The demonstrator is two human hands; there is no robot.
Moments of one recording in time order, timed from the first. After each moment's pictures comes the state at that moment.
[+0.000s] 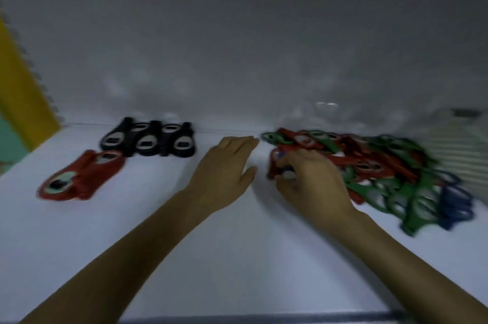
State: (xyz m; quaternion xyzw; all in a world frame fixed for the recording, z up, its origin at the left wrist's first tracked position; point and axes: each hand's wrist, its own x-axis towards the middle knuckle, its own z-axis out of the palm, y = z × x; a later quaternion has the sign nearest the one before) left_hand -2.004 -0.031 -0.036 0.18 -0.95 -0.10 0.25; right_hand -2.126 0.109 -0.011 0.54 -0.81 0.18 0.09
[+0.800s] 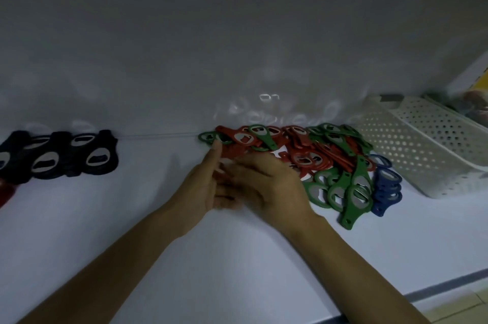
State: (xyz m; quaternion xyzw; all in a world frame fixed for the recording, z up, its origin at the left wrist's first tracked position) left_hand -2.067 0.012 -0.036 0.20 -0.55 -0.80 0.13; right_hand -2.175 0.124 -0.039 0.65 -0.63 0.34 0.25
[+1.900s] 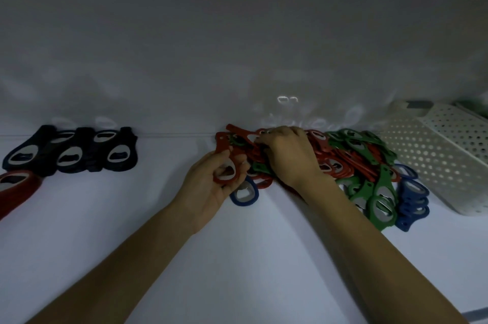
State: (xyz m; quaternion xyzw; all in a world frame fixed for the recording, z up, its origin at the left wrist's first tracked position) left_hand -2.067 -0.003 -0.041 0.21 -0.33 -0.89 0.25; right_hand -2.226 0.073 -0.021 0.56 -0.82 0.06 0.14
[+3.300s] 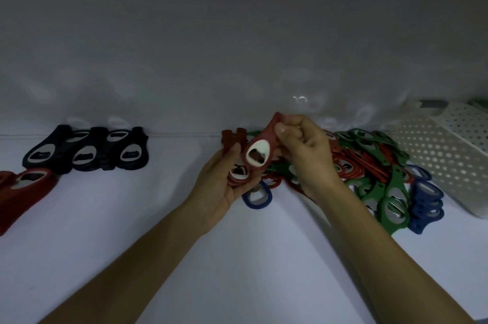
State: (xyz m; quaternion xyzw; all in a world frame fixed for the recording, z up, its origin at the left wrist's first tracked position) left_hand -2.068 -0.002 -0.042 0.17 -0.38 -0.88 0.24; right_hand -2.194 0.085 -0.005 0.33 -0.58 0.72 -0.20
